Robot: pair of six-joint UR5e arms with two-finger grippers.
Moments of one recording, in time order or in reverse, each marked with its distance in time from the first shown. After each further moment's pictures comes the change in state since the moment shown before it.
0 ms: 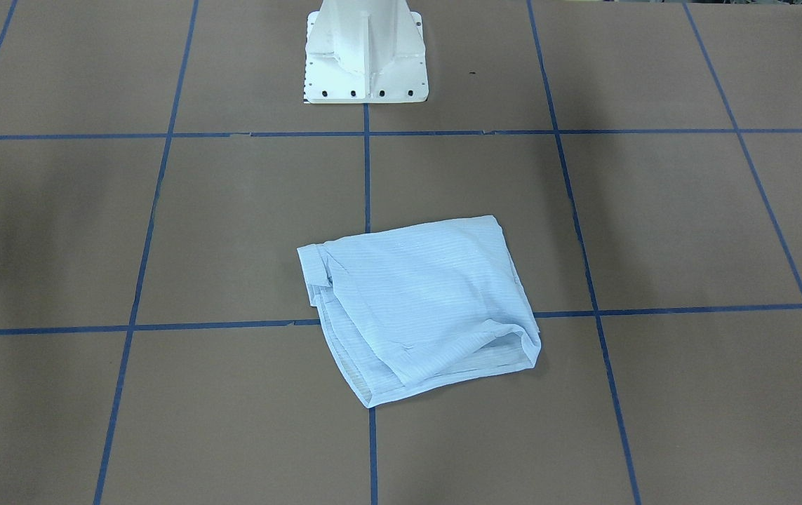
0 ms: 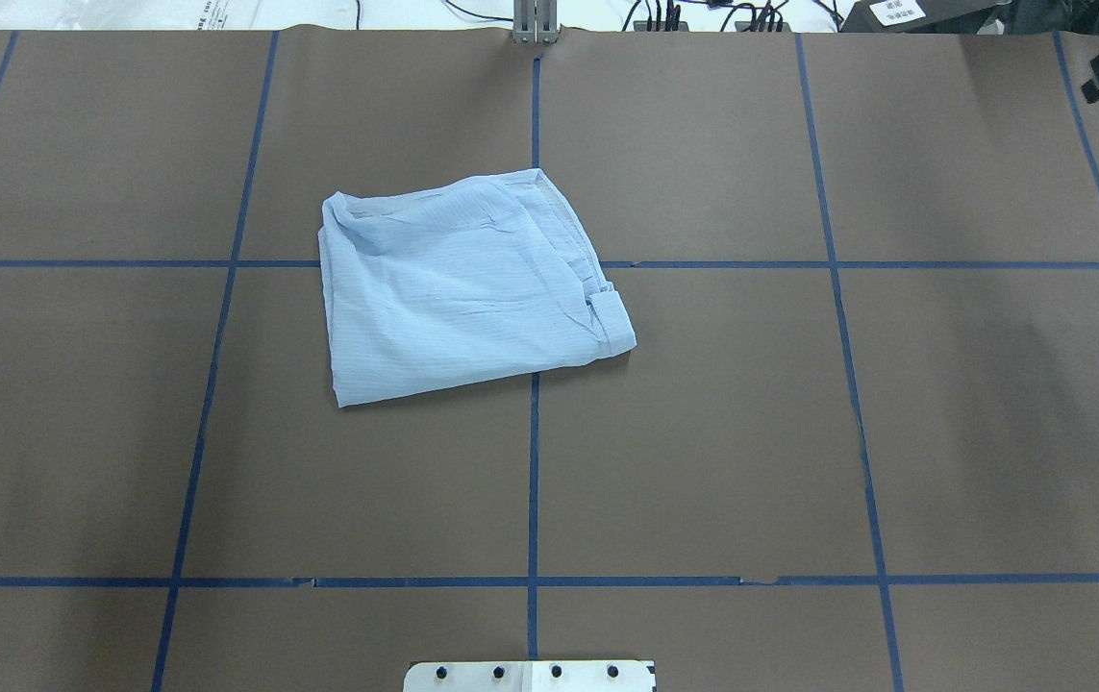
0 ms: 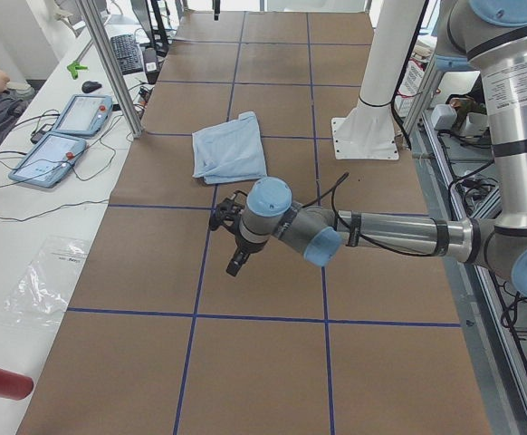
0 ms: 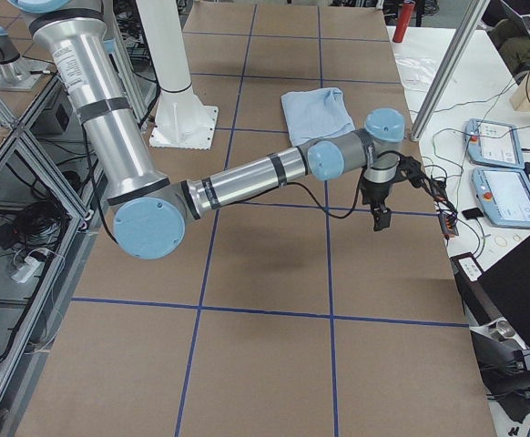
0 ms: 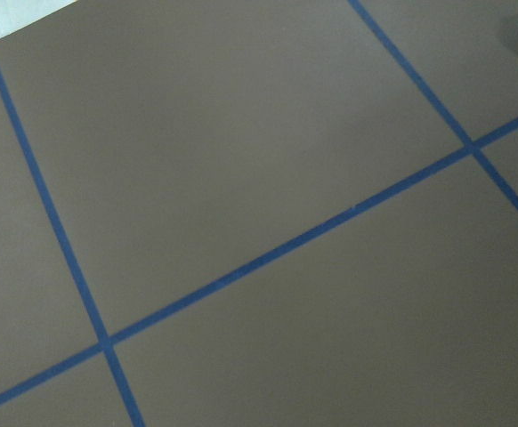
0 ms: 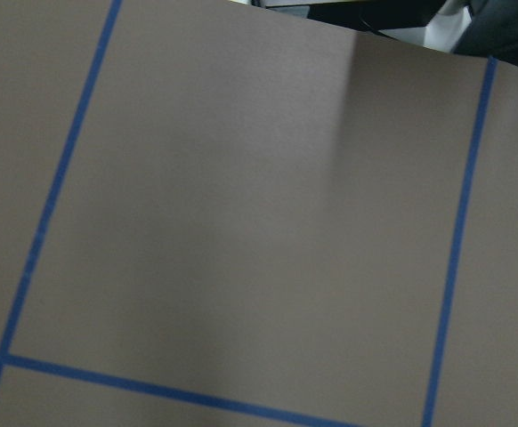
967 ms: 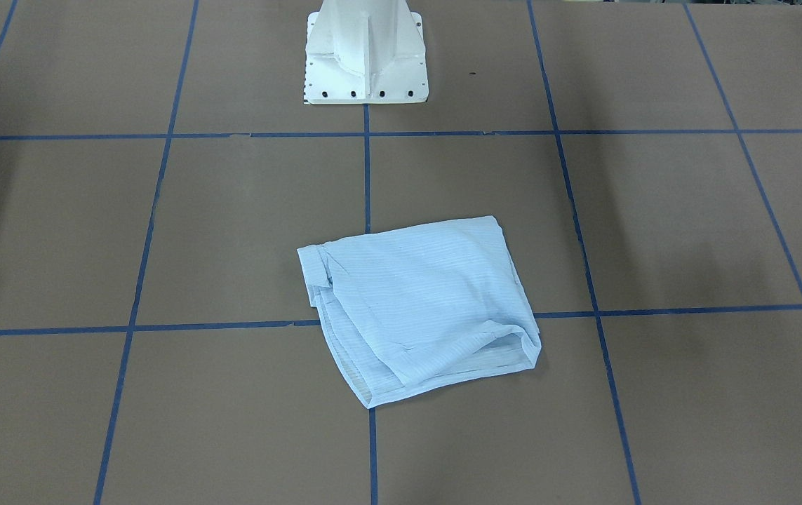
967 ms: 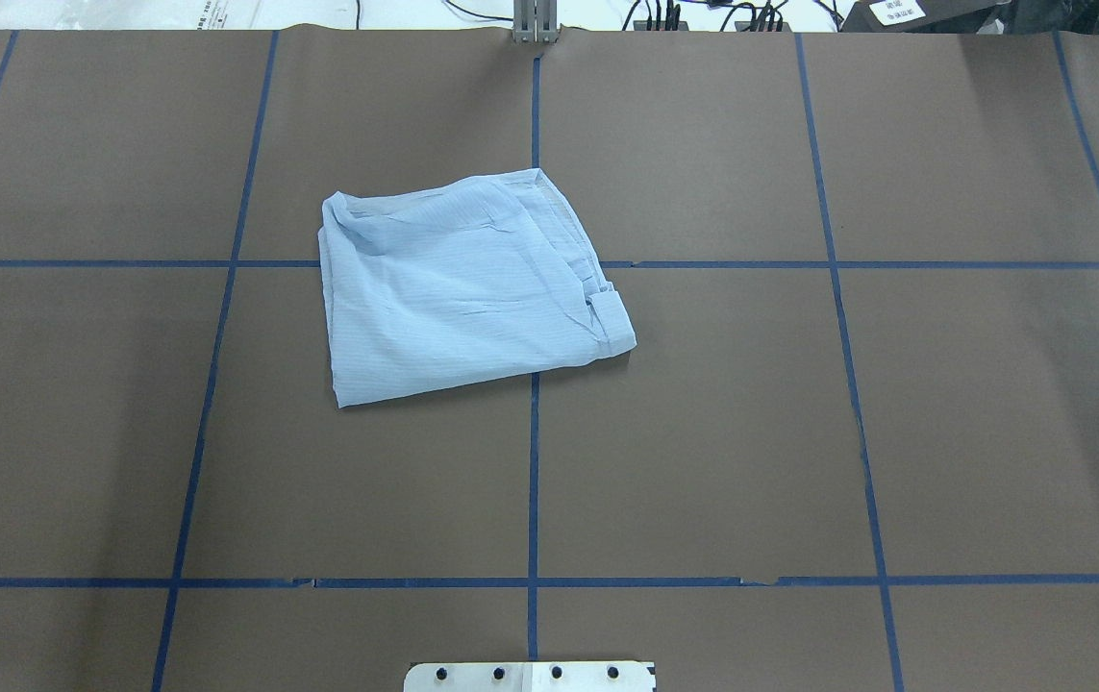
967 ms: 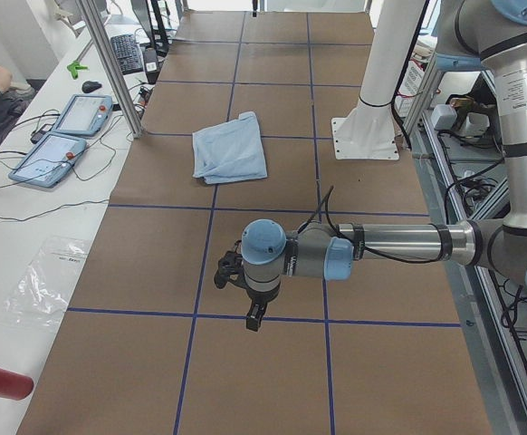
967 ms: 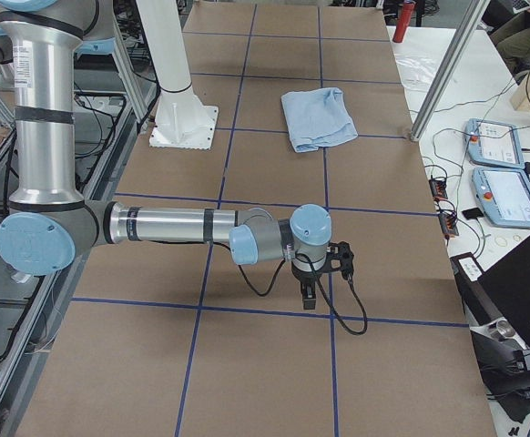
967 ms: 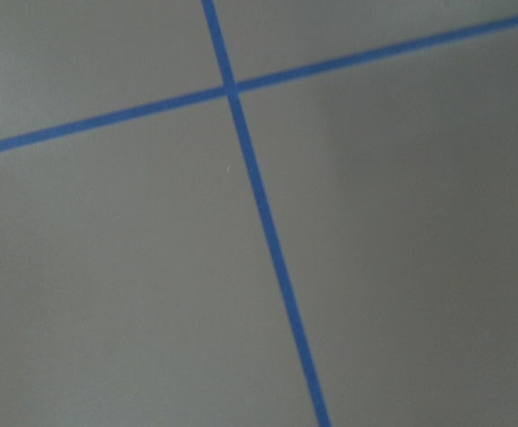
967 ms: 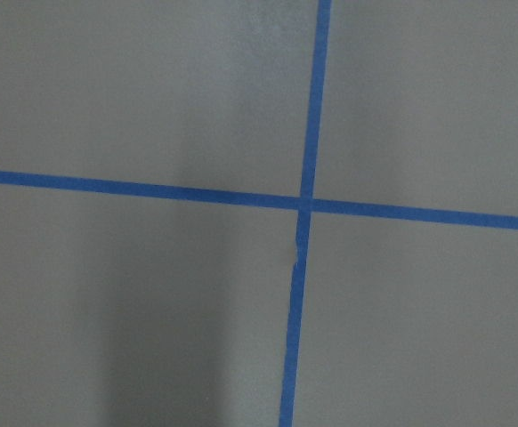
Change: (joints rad) left arm -0.074 -0.084 0.042 0.503 0.077 0.321; right arm 0.055 -0.365 0.039 0.180 0.064 -0.027
